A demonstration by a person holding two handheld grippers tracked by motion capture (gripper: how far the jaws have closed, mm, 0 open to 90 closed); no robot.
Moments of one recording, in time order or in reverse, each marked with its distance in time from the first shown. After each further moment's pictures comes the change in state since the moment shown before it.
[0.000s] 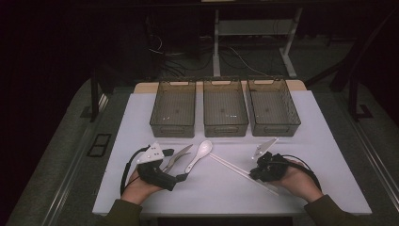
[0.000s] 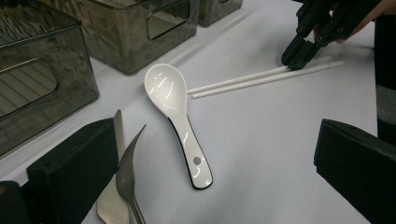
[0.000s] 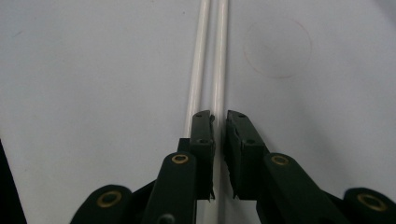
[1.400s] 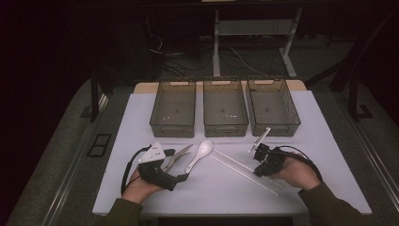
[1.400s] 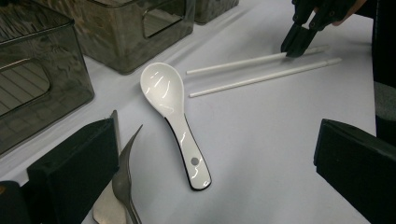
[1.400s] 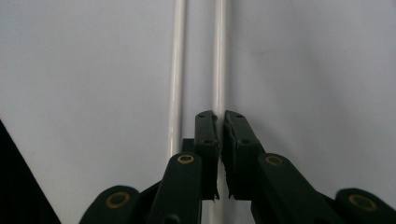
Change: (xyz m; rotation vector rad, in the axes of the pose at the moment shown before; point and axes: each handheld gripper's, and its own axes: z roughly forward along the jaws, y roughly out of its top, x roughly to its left) left arm 0.000 0.001 0.003 0.004 -0.012 0.003; right arm -0.013 0.020 -0.010 0.193 0.000 0.057
